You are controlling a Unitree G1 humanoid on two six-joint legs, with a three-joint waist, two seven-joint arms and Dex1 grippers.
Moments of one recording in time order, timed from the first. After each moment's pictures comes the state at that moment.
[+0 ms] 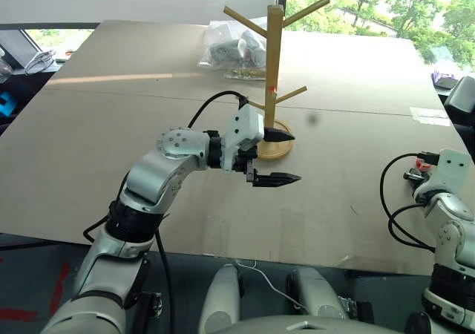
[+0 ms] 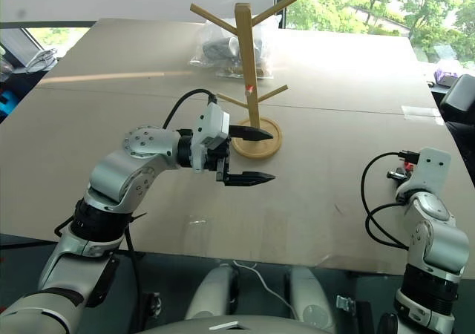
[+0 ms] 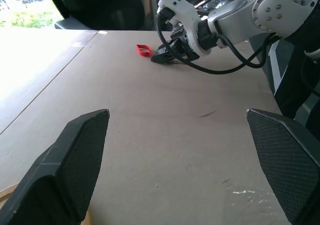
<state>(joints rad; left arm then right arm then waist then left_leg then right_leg) -0.63 0.56 -0.23 -0.25 -0.48 0.52 -1.09 -0.18 -0.27 -0.49 -0.31 0.21 0.94 -0.02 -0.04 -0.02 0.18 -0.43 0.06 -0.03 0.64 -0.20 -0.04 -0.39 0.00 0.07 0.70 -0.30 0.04</state>
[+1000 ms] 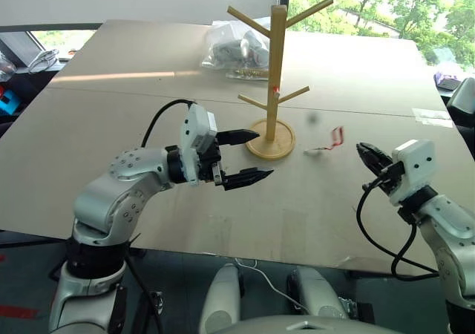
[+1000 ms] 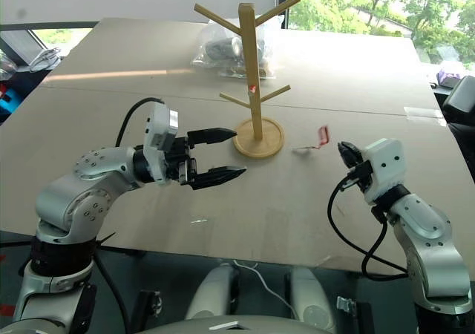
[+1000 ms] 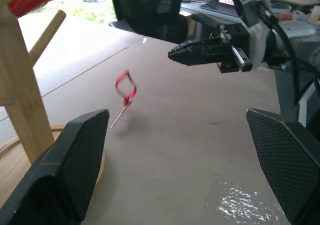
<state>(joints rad) -0.37 0.63 0.10 -0.48 -0.73 0.75 -0.90 0.04 -0.47 -0.15 -0.59 0.25 0.35 0.50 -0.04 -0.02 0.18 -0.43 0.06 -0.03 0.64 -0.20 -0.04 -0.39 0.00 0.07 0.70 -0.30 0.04</state>
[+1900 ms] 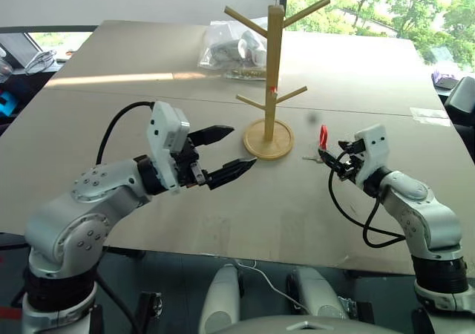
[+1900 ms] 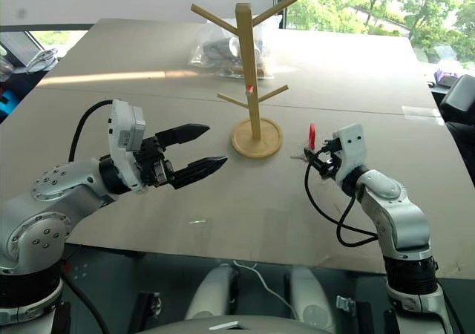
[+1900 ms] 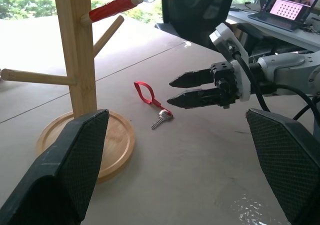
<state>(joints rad) -0.27 0.72 0.22 -0.63 -0.91 0.82 -0.65 -0.27 -0.34 -0.07 -0.36 0.36 0.84 0.32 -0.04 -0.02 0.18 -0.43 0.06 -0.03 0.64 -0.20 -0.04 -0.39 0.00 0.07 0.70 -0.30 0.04</state>
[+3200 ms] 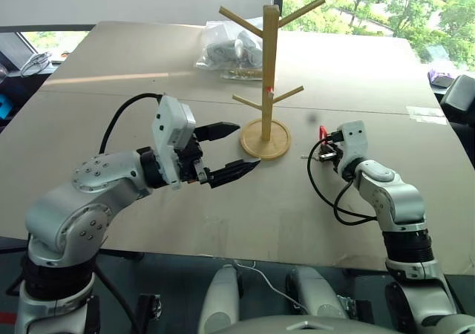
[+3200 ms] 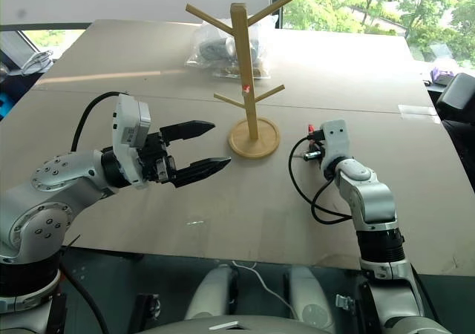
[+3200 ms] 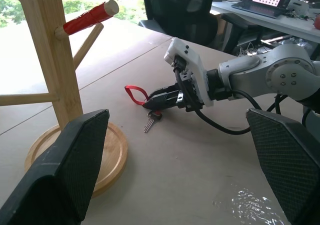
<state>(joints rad) -0.32 0.76 0.19 -0.61 -0.90 0.80 -0.70 -0.41 -0.25 0.00 -0.13 0.21 0.83 0.22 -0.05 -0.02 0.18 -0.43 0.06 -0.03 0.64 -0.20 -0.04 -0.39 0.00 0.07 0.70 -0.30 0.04</state>
